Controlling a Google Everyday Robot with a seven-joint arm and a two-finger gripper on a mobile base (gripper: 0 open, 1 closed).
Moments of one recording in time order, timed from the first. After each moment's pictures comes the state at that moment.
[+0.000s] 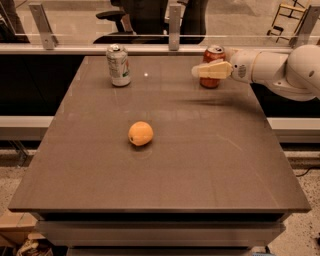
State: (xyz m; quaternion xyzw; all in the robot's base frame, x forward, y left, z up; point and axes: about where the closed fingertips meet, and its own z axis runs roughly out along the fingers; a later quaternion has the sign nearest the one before) arm 0.738 -0.168 0.893 -0.29 0.72 0.27 0.57
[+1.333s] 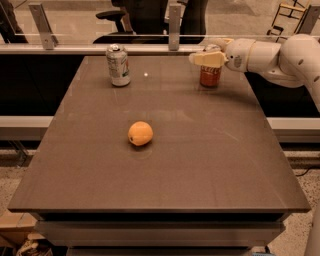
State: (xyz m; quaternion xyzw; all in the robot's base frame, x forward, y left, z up) arm 0.770 -0.158 0.907 -0.34 0.68 0.28 0.59
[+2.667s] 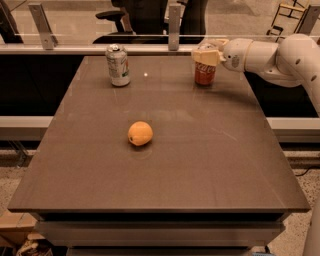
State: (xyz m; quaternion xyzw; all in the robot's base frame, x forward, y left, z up) arm 0.772 -0.148 0.906 -0.35 0.67 0.29 0.59
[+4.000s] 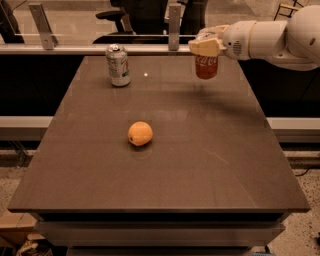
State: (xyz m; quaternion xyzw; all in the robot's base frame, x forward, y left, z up) arm 0.724 -0.125 0.959 -0.38 0.69 0.24 0.57
